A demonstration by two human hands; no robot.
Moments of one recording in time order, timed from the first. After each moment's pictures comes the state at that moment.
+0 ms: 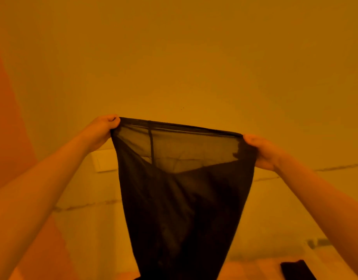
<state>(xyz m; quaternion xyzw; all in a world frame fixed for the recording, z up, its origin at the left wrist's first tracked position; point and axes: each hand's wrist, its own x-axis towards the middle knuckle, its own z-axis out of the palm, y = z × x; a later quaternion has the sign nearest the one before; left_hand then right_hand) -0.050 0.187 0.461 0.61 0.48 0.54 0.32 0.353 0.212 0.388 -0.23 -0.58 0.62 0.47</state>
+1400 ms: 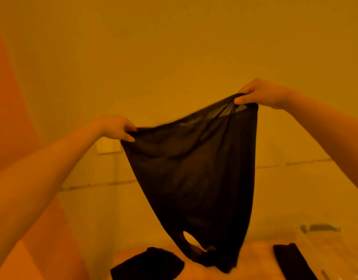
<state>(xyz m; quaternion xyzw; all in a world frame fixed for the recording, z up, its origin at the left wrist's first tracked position) -0.042 0.183 0.446 0.75 0.66 0.00 -0.07 0.344 0.218 0.494 -0.46 -0.82 0.15 0.30</state>
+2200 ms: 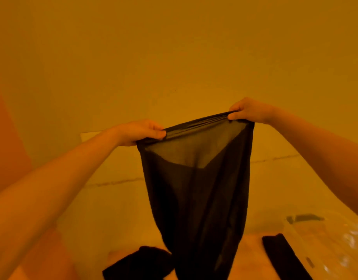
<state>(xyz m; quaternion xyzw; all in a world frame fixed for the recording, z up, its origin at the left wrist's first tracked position) 0.031 0.183 0.419 0.75 0.46 0.21 0.42 0.368 0.219 0.449 -0.50 -0.82 0.13 0.24</state>
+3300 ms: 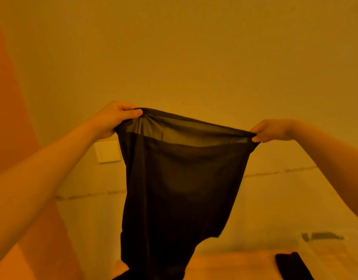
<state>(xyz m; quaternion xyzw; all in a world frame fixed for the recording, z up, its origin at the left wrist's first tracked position) -0.018 0.155 0.472 0.67 0.47 0.48 0.31 0.400 0.241 0.439 -0.57 -0.76 0.27 0.15</state>
